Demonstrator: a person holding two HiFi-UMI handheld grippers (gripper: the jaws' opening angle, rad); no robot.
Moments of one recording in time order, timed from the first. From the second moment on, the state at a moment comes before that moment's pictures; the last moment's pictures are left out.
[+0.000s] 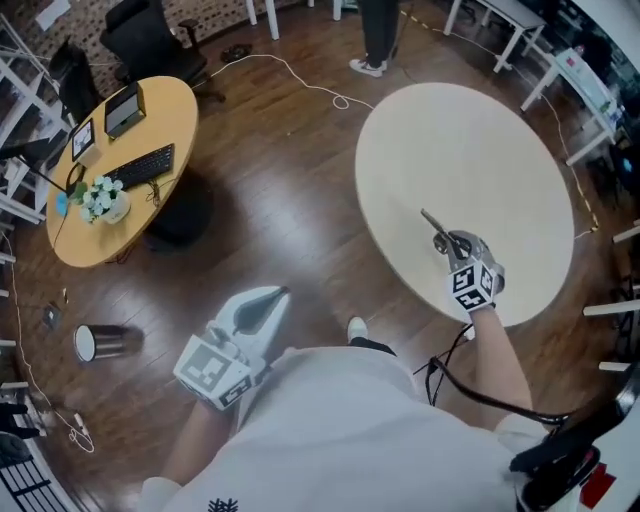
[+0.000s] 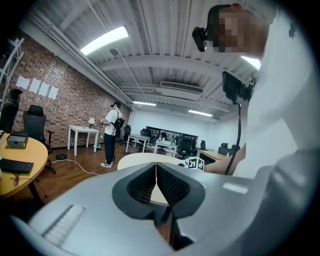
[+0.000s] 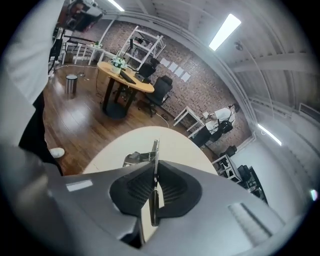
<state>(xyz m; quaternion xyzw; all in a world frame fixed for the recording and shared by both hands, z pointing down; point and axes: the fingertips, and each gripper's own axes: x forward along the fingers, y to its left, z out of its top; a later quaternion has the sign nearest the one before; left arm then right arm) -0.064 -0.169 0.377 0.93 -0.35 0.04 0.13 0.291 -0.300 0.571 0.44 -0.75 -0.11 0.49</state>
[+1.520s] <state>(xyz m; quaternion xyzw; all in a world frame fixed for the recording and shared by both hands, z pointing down) -0.047 -0.158 0.375 0.93 -0.33 0.07 0.14 0.242 -0.280 0.573 0.44 -0.79 -0.08 0.41</state>
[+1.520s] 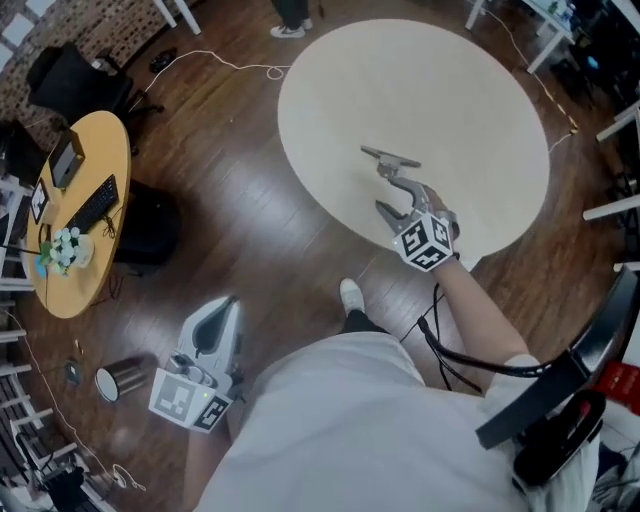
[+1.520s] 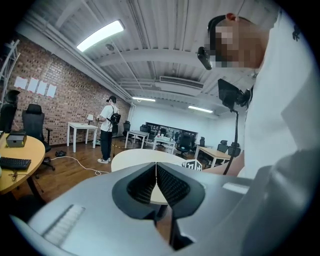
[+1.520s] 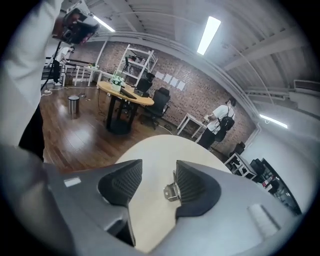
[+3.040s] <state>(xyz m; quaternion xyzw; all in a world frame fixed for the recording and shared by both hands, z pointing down) -0.113 0.031 0.418 0.99 -0.07 0.05 0.11 0.047 0.097 0.364 0.62 -0.74 -0.10 0.23</state>
